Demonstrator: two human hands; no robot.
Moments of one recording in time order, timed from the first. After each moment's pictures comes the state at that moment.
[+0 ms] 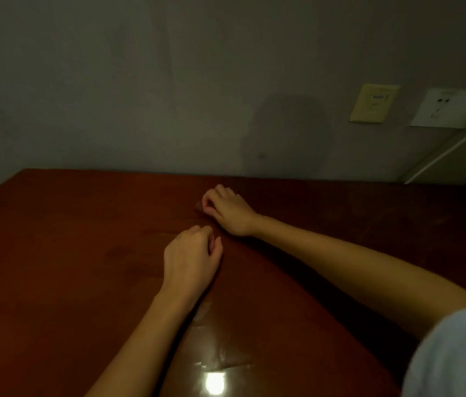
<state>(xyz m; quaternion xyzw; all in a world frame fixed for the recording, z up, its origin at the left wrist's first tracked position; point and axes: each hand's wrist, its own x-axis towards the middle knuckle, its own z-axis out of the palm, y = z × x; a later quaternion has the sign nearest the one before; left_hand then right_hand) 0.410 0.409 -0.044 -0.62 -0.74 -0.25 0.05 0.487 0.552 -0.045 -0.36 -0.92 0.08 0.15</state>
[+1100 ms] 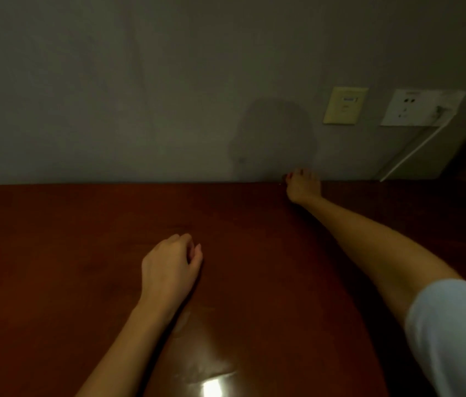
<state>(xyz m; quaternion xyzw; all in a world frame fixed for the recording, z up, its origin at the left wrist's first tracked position) 0.411 0.410 -0.043 -0.62 -0.74 -0.24 0.05 0.641 0.652 -0.036 -0.70 -0.70 0.01 0.16</state>
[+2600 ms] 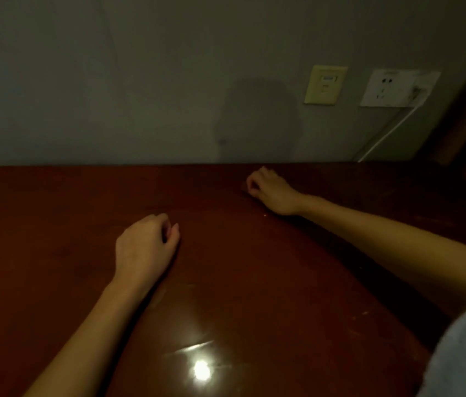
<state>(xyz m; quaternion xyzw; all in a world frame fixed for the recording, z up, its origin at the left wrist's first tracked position) 0.408 0.410 -0.046 -0.63 -0.74 -0.25 0.04 0.648 0.587 -0.040 -0.46 -0.88 0.05 0.10</state>
